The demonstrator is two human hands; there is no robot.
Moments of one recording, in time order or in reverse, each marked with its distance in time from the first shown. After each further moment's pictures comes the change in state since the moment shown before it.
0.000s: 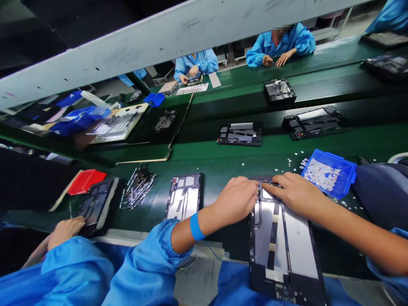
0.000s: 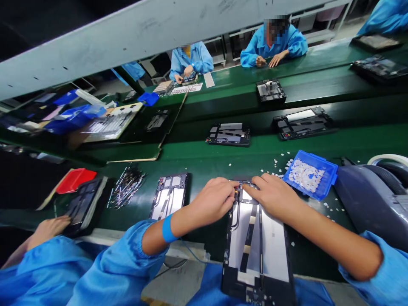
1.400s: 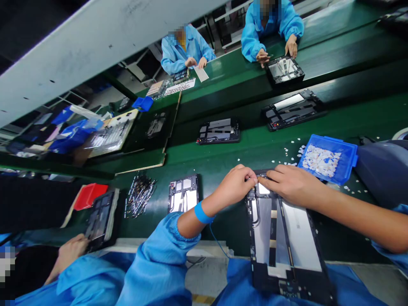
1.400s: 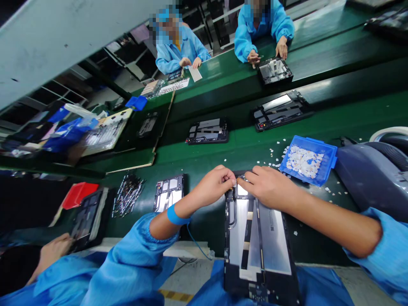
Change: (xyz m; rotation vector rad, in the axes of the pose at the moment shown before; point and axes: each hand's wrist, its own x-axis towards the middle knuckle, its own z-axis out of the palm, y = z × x) left_hand 0.045 -0.014 0.005 -0.439 -0.020 -0.236; right_hand 0.006 0.007 0.000 -0.003 0.090 -0.094
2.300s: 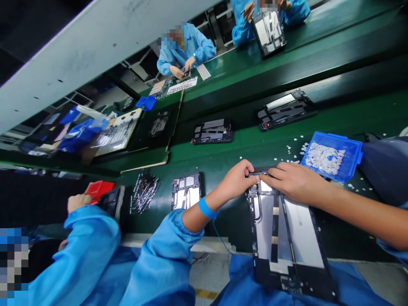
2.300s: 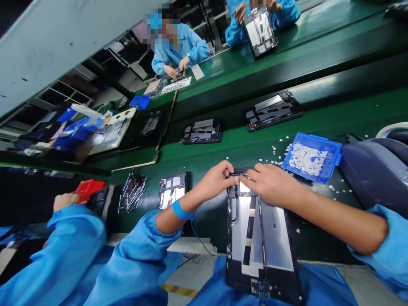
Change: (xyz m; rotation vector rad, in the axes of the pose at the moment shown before) left_hand 0.001 -0.011 0.005 -0.158 0.047 -0.133; right_hand 0.000 -0.001 -0.001 -0.001 0.014 0.002
